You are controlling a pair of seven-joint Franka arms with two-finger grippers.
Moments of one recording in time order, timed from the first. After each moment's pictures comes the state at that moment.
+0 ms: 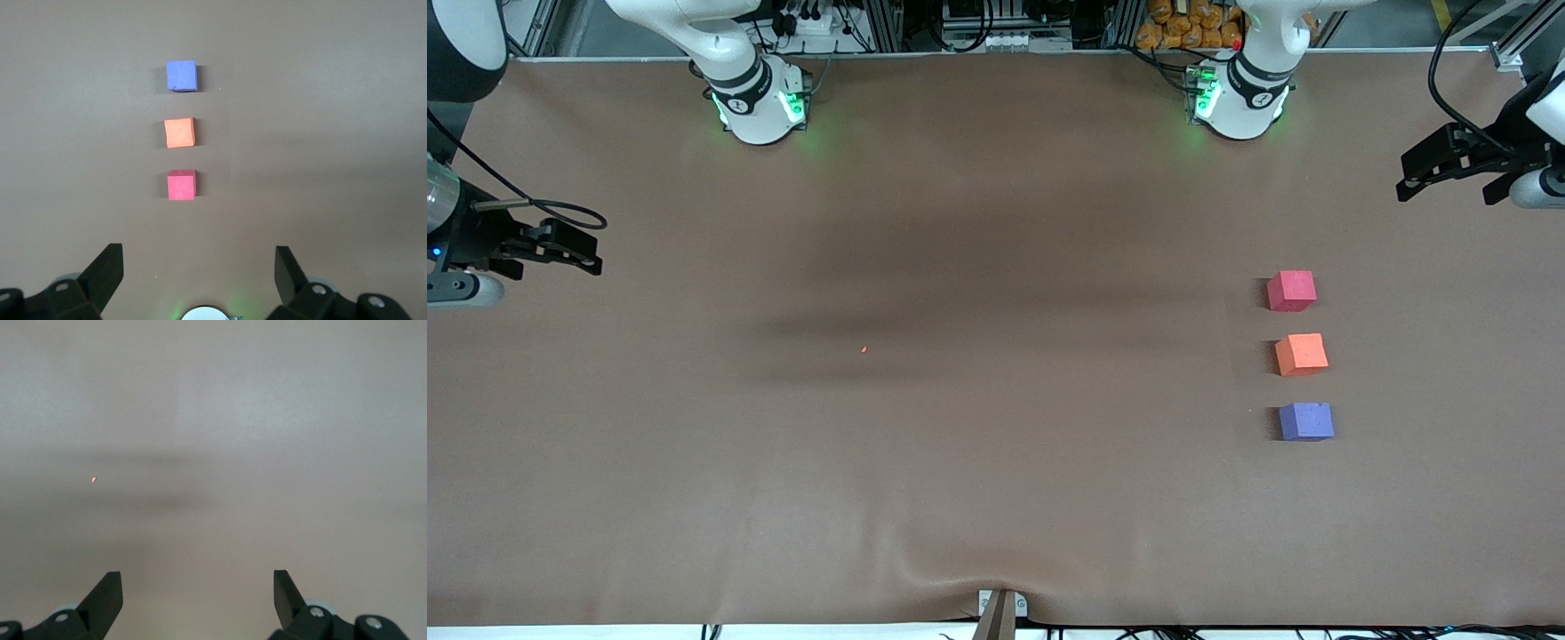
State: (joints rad) left arm 0.06 -0.01 -0.14 -1.45 -0.02 1.41 -0.04; right arm 0.11 0.11 -0.09 -1.47 0.00 1.52 -0.05
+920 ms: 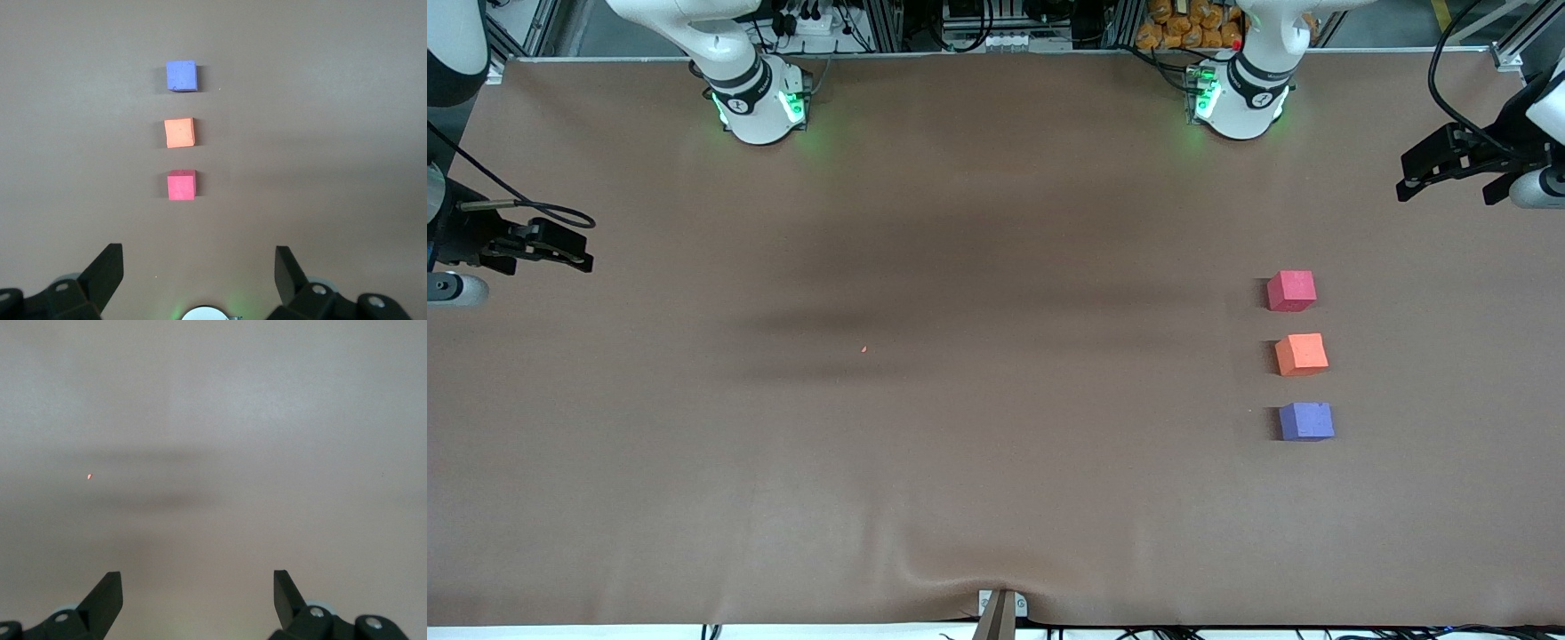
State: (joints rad) left arm 0.06 -0.01 -0.14 -1.45 -0.02 1.41 -0.04; right arm 0.09 0.11 -0.11 -1.49 0.01 1.51 -0.04
